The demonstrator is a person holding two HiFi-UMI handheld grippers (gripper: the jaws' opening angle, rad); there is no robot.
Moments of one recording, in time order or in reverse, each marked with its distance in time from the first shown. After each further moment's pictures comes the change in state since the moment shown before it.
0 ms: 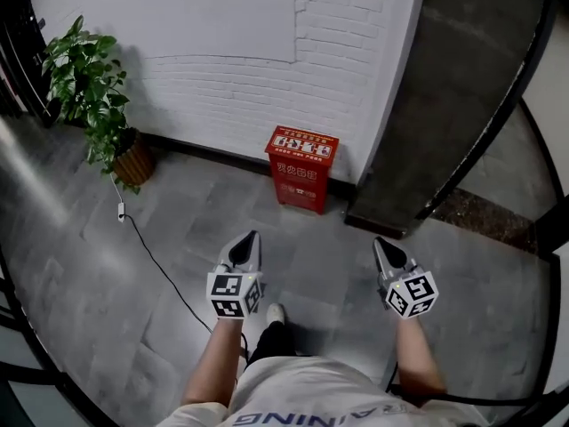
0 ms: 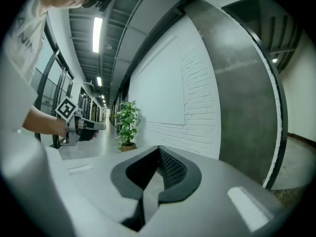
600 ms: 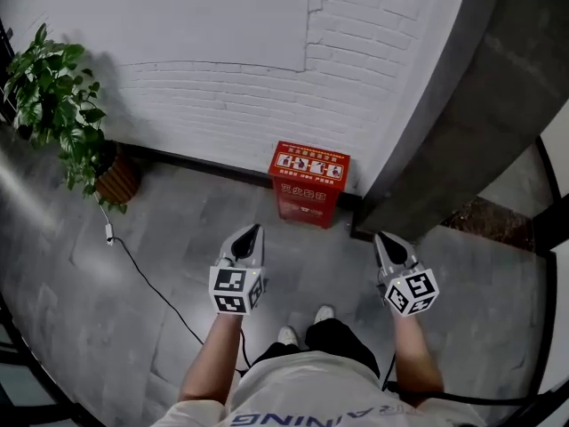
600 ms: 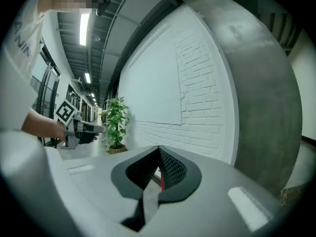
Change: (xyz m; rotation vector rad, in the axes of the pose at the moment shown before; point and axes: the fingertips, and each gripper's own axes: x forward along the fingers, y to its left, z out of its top) left arm 0.180 0.144 0.048 0.025 0.037 -0.100; right arm 0.213 -0.041 0.031 0.028 0.023 -0.083
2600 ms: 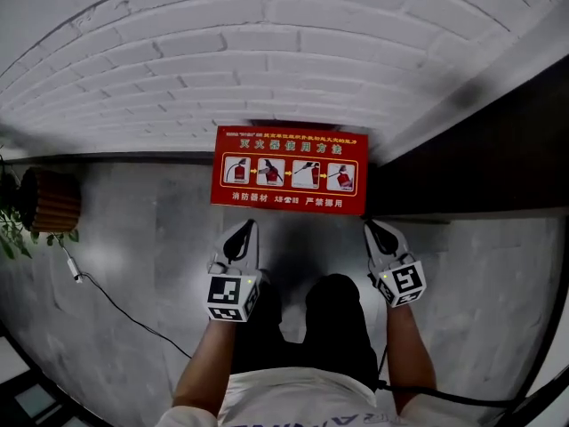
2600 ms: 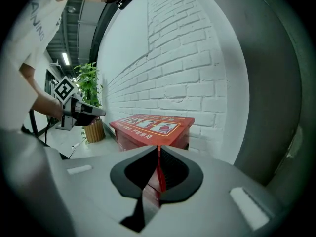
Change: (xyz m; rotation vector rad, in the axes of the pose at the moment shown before) left arm 0.431 0.111 -0.258 0.021 0.233 -0.174; right arm 0.310 -0.222 -0.351 0.074 0.223 -0.125
